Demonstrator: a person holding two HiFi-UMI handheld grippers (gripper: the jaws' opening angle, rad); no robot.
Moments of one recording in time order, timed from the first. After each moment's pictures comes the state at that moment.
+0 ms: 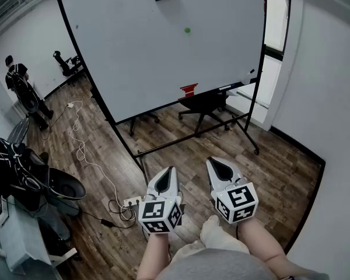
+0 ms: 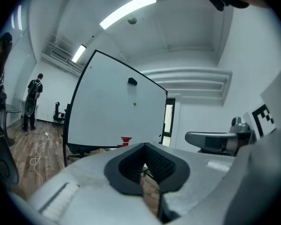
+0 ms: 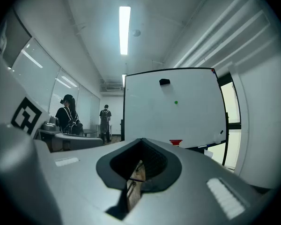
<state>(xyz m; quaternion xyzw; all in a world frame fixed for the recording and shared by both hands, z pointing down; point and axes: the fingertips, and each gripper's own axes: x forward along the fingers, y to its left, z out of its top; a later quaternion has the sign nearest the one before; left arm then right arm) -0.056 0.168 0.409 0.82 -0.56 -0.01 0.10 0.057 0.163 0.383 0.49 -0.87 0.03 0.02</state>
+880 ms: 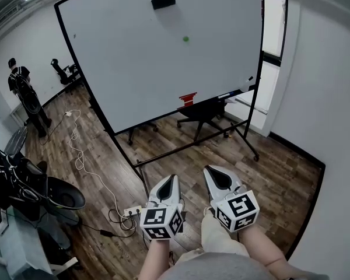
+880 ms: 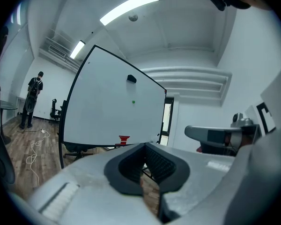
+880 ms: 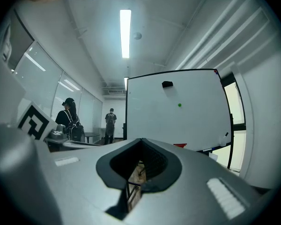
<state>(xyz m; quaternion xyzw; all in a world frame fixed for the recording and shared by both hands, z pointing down) -0.056 0.150 0.417 0.83 -0.55 0.00 0.12 0.042 0.154 0.373 0.48 -0.88 0.03 0.00</state>
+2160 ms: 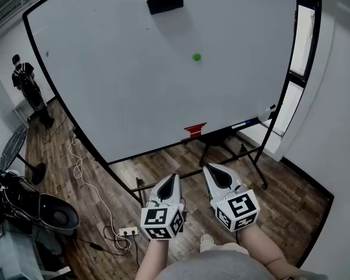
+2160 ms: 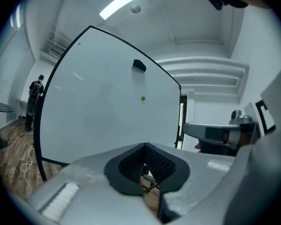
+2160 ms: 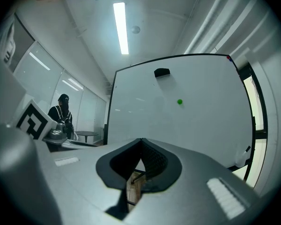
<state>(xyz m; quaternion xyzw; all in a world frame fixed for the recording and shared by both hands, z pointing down) -0.034 -0.114 0.417 0.81 -0.58 -0.02 0.10 0.058 -0.117 0.369 0.44 -0.90 -0.01 0.00</state>
